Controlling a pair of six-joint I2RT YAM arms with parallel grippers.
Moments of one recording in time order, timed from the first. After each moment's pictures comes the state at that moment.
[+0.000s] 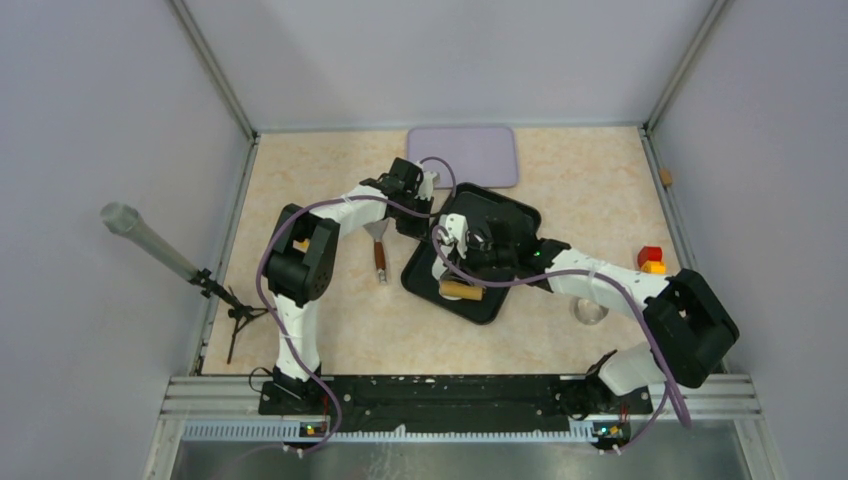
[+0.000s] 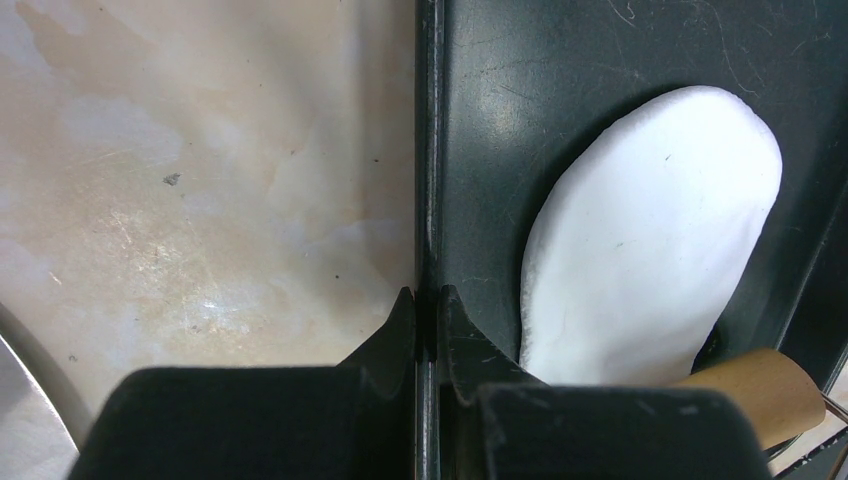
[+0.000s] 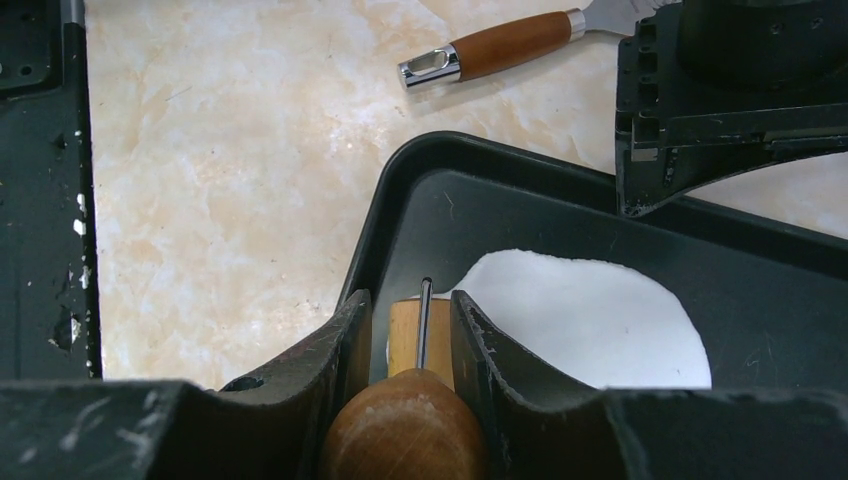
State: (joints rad) left arm -0.46 2.04 1.44 -0.46 0.29 -0.16; right arm 0.74 1.43 0.84 -0.01 -0.56 -0.37
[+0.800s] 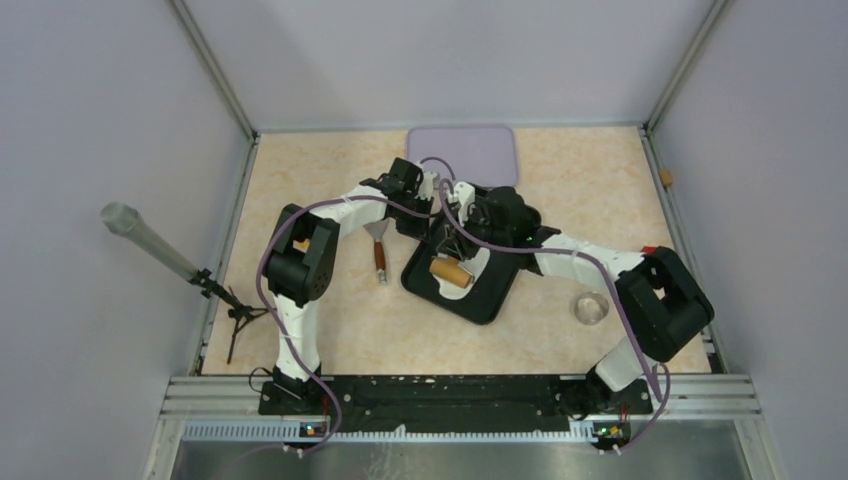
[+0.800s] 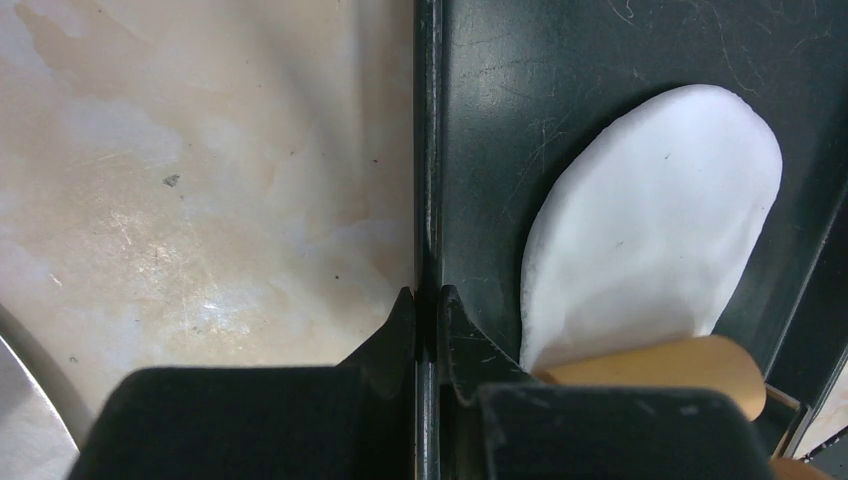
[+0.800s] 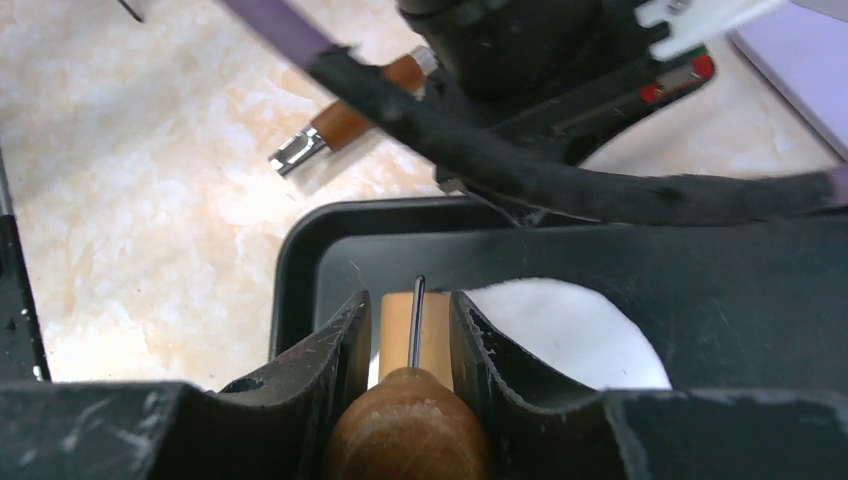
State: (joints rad) left arm -0.46 2.04 1.44 -0.46 0.29 -0.15; right arm 0.64 1.59 0.92 0.17 -0.46 -0.07
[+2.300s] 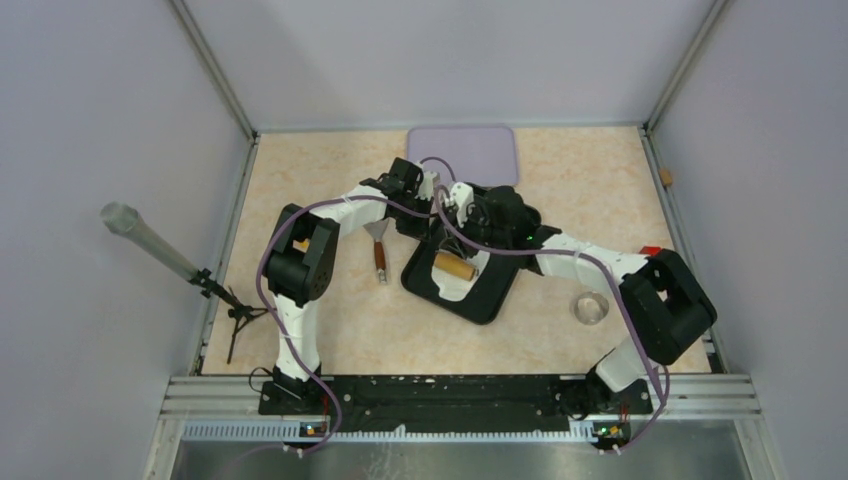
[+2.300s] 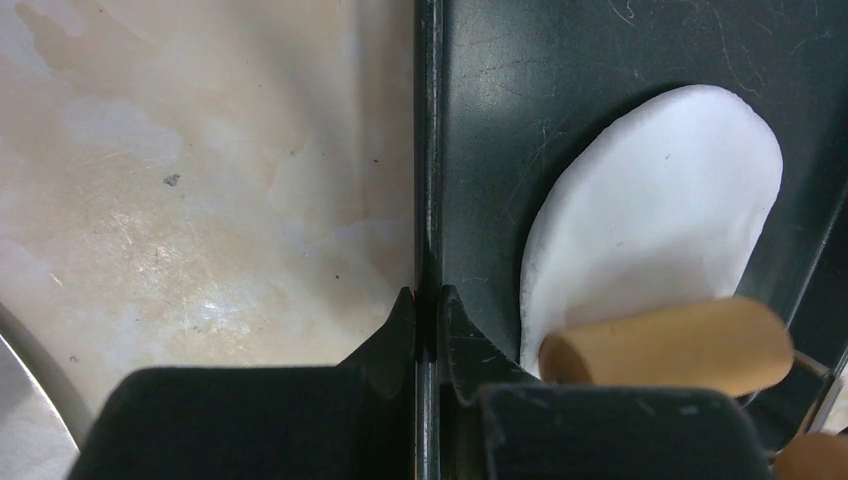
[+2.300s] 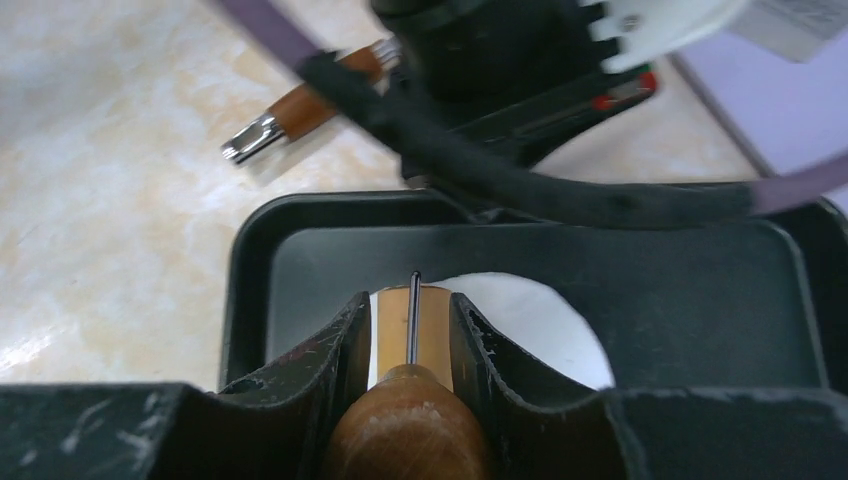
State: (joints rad) left arm -0.46 2.04 1.44 -0.46 0.29 -0.15; right arm 0.69 1.56 0.91 0.13 -0.40 -0.19
